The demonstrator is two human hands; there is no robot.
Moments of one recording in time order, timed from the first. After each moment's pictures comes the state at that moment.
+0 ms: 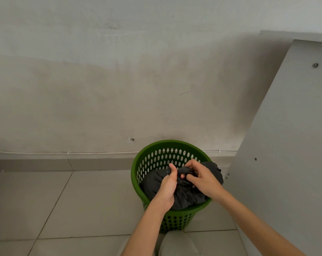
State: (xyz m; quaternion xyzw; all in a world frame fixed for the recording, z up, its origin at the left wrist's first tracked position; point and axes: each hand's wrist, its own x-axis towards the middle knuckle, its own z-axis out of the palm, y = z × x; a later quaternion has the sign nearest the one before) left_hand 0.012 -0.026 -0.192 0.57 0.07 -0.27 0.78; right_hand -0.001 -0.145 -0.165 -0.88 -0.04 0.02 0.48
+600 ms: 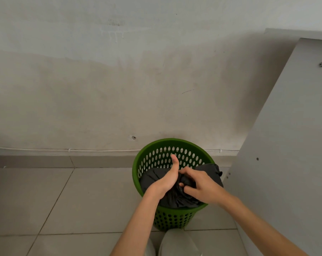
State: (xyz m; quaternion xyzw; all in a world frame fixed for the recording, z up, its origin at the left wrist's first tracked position) left_hand 0.024 -0.013 -0.169 0.69 -0.03 -0.38 0.61; right_hand -0.012 -0.145 -0.160 -0.92 -0.20 0.04 0.34
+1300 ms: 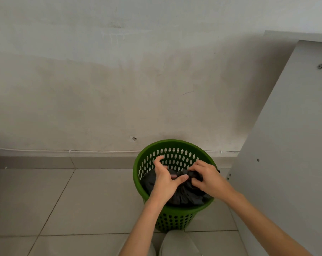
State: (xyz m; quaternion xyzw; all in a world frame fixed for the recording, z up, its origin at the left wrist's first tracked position) left_hand 0.009 -0.009 -0.179 0.79 -0.05 -0.08 0.61; right_hand -0.003 -0.157 -0.155 -0.96 -0.15 -0.05 0.23
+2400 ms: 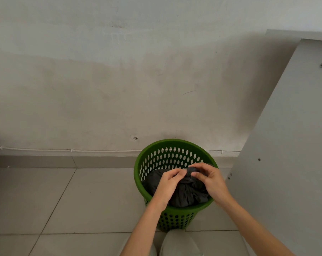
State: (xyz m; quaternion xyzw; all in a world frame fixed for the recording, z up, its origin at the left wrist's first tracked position) left_hand 0.006 -0.011 -0.191 0.67 -0.08 -0.17 0.72; right_hand -0.009 -0.150 -0.175 -0.80 0.01 -0.08 0.60
